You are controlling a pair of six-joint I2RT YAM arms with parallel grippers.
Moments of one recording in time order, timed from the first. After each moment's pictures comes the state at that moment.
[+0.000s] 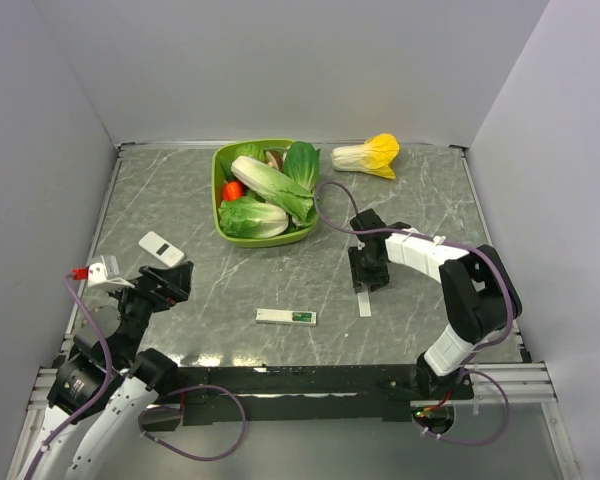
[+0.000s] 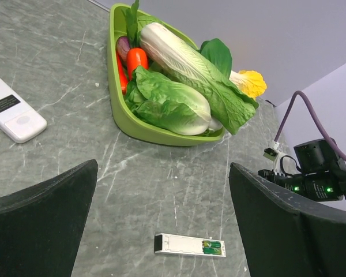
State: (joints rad) left arm -0.52 0.09 0.60 -0.59 -0.39 -0.66; right arm 0.43 1.62 0.93 -0.66 0.02 0.36
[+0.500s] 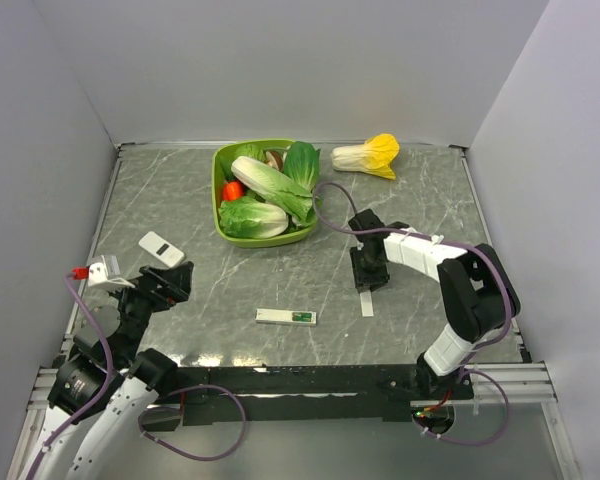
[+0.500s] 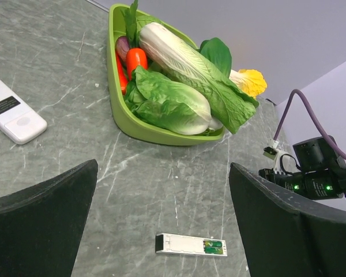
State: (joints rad) left arm -0.51 0.09 0.60 -0.58 -0.37 -0.65; right arm 0.44 1.64 0.94 -0.66 0.03 0.36
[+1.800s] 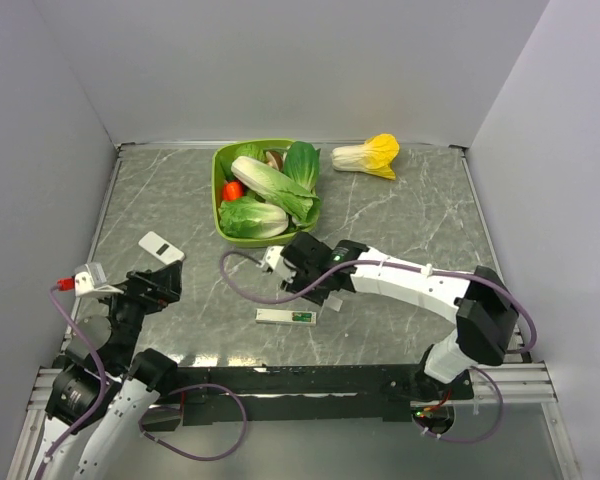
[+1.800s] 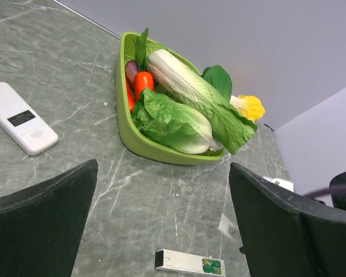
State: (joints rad) left arm -0.47 0.02 0.60 -0.58 -0.40 -0.65; right arm 0.99 1.53 1.16 -0.74 0.06 -0.25
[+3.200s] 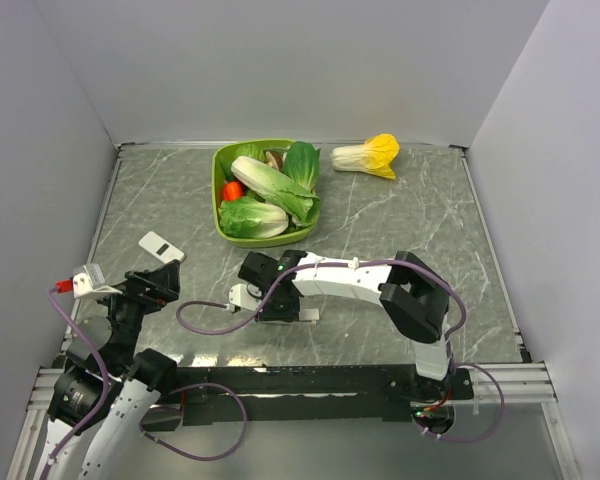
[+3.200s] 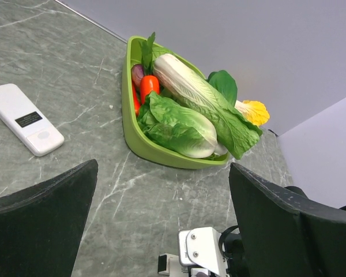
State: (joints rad) left arm -0.44 0.01 0.59 -0.58 -0.40 -0.65; right arm 1.11 1.92 1.39 -0.84 -0.07 -0.53
